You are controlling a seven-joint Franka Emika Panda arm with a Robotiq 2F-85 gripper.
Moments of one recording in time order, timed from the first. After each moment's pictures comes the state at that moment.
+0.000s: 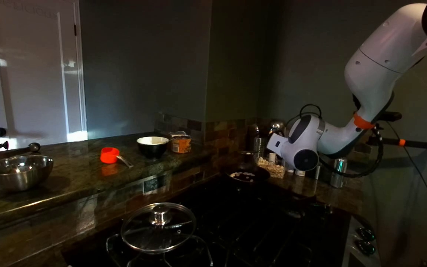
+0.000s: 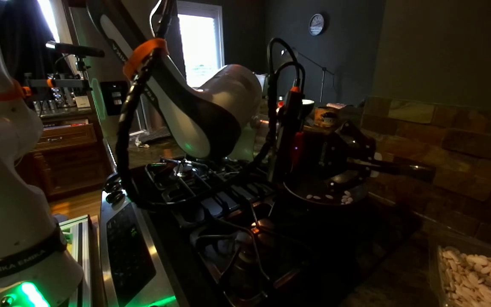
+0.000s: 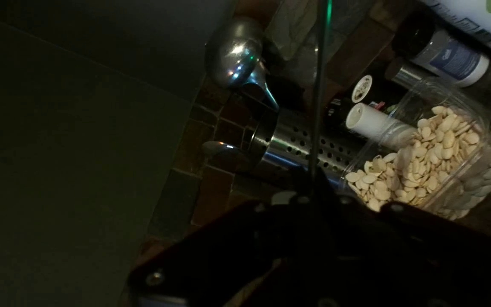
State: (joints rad) arm -0.27 0.08 -0.22 -2.38 -2.50 2.23 0.77
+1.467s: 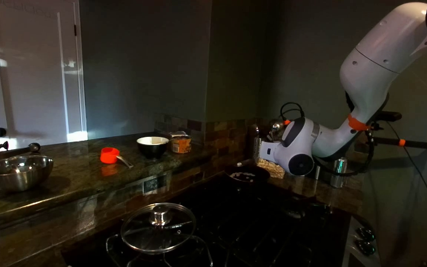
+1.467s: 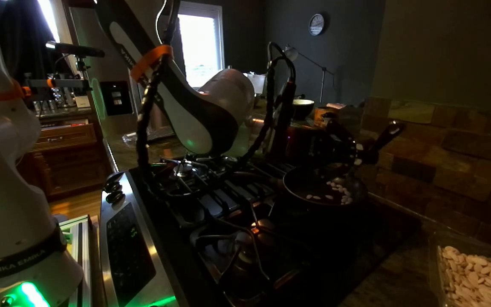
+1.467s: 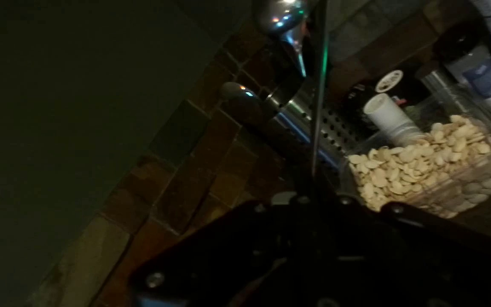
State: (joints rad) arm -0.22 0.07 -0.17 -2.40 -2.51 2.18 0.47
